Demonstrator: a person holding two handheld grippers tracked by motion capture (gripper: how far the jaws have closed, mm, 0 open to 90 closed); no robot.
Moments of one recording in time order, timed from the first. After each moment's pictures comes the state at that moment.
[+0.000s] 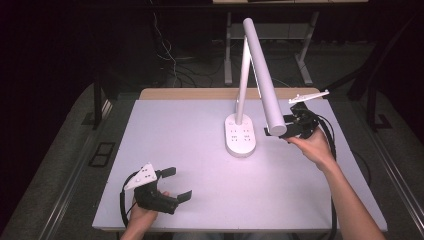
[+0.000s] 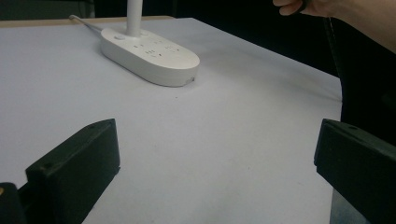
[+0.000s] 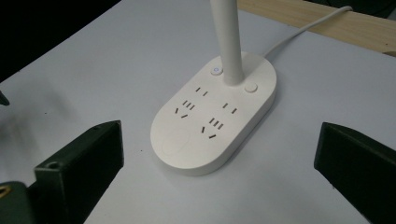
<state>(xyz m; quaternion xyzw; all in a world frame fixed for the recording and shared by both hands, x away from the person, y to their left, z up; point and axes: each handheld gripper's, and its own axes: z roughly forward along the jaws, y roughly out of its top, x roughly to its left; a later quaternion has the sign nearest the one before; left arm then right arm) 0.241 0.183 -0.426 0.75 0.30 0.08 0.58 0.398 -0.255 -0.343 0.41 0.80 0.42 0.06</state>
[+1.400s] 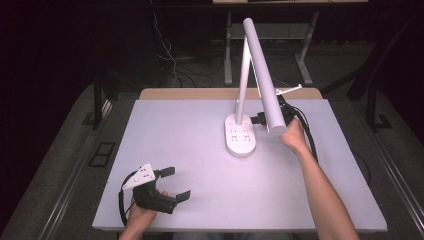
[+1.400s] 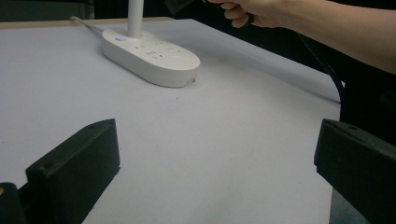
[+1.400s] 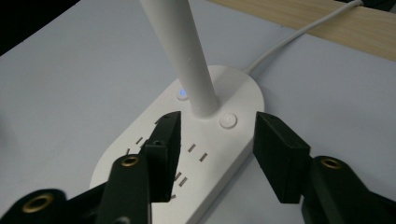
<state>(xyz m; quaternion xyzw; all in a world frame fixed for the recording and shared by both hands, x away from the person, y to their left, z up) 0.242 0.186 -0.425 0.75 0.30 0.08 0.58 0.465 -0.223 -0.384 0.43 0.80 0.41 0.05</state>
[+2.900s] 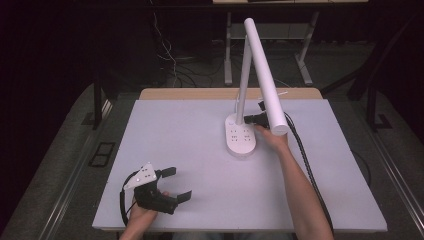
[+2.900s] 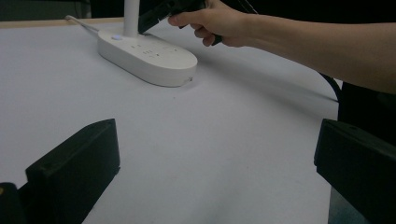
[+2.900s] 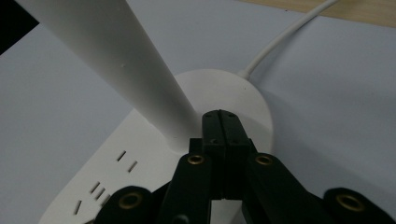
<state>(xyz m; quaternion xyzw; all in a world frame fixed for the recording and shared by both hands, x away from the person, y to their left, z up) 0.243 0.184 -0.426 0.75 0.30 0.08 0.58 0.497 -0.200 -0.431 0.46 0.78 0.42 0.03</state>
